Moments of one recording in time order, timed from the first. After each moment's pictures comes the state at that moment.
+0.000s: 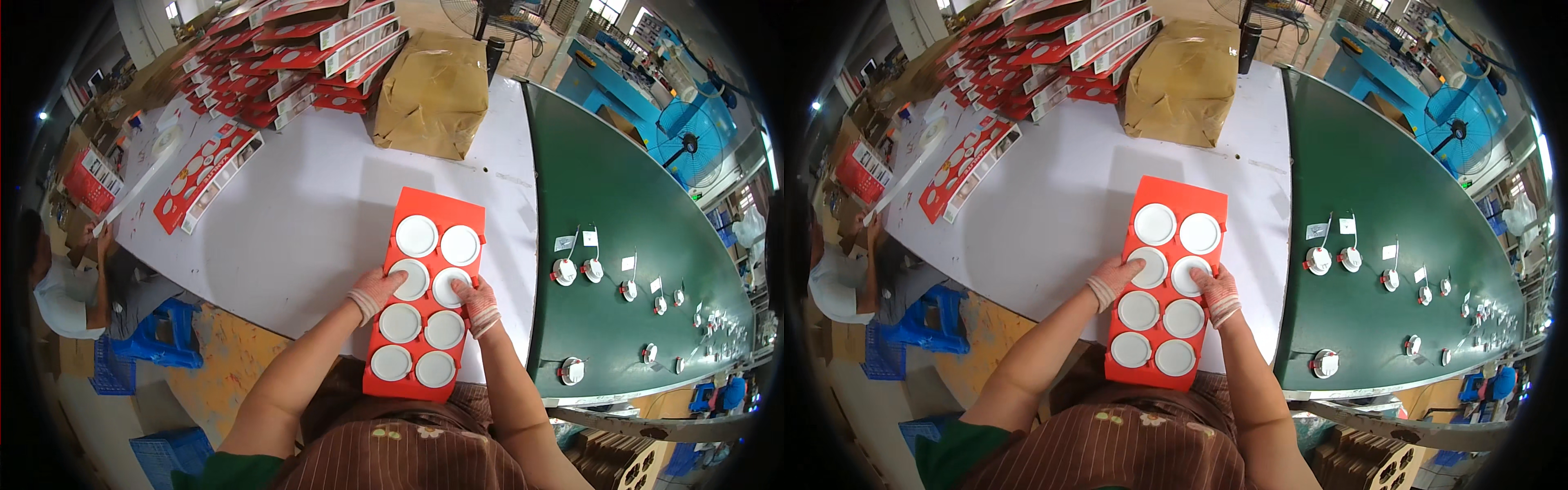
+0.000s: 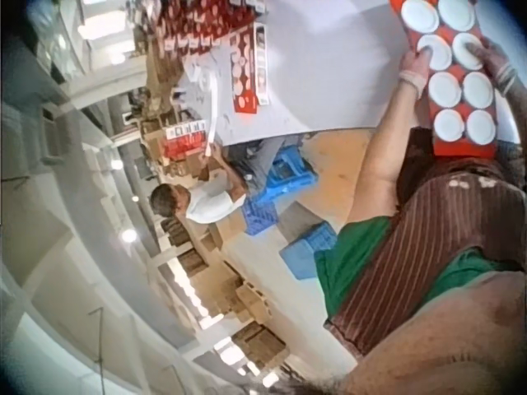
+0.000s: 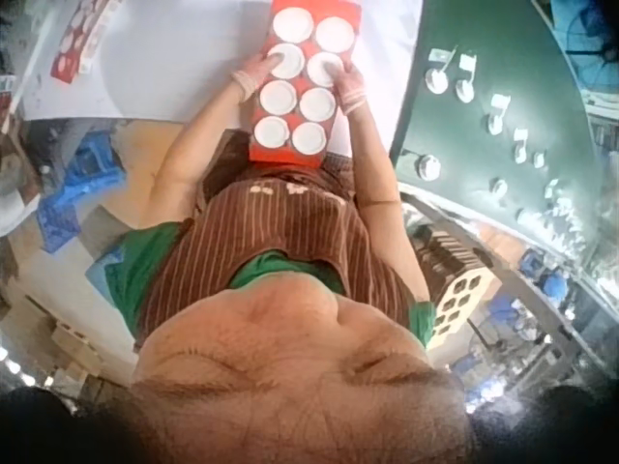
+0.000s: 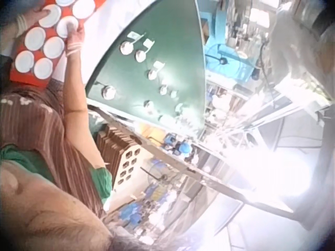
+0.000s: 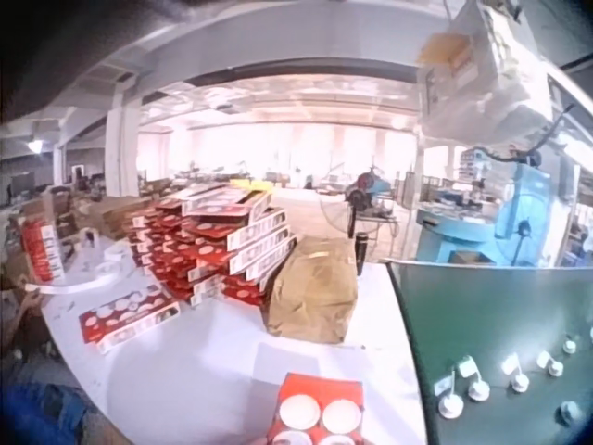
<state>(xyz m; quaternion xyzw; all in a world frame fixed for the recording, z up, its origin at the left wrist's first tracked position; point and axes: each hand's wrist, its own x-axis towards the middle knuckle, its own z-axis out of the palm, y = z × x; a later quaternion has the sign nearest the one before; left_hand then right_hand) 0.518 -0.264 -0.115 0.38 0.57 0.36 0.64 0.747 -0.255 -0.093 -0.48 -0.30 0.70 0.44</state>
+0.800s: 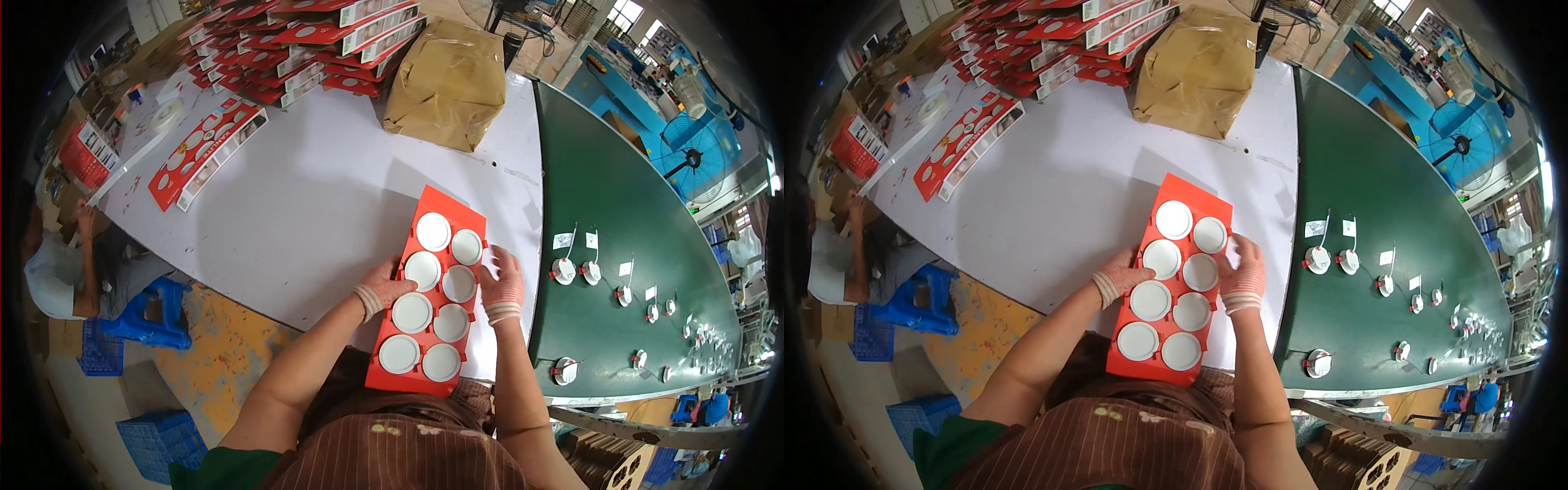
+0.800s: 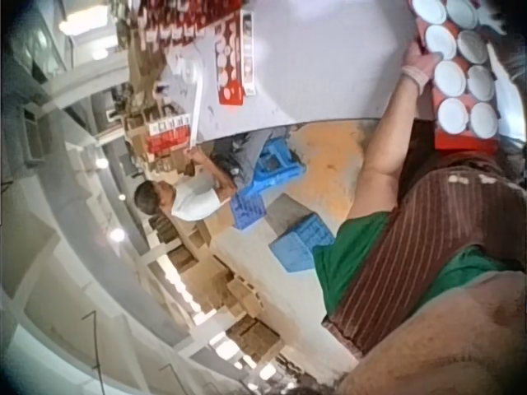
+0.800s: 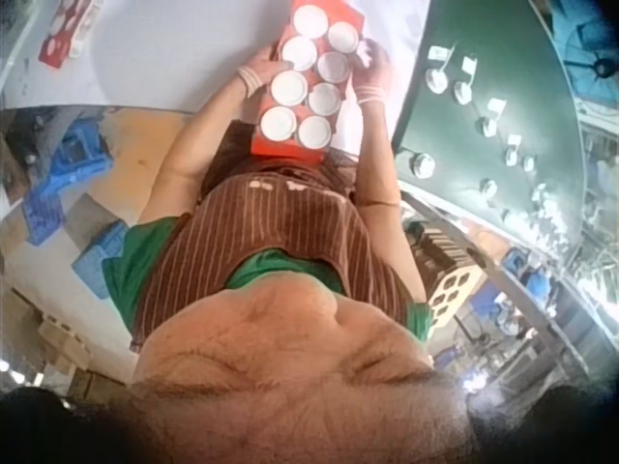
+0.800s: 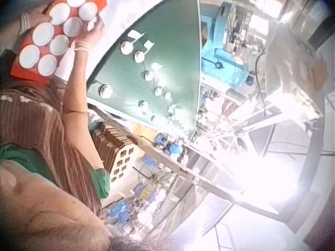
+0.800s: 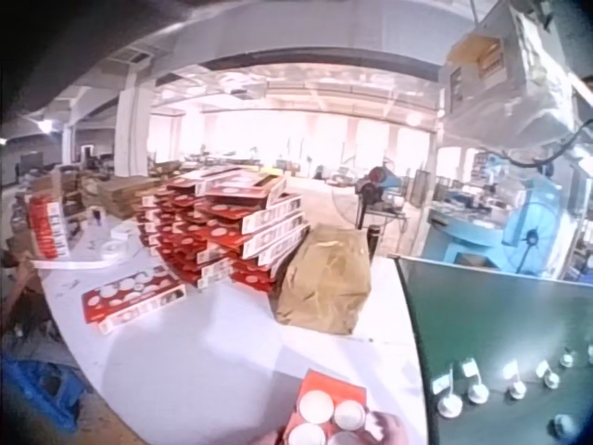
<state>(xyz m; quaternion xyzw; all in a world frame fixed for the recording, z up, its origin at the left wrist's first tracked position) 0.519 -0.270 -0.115 0.43 0.50 0.37 0.65 0.750 -0.242 -0.064 -0.65 -0.67 0.19 0.32</state>
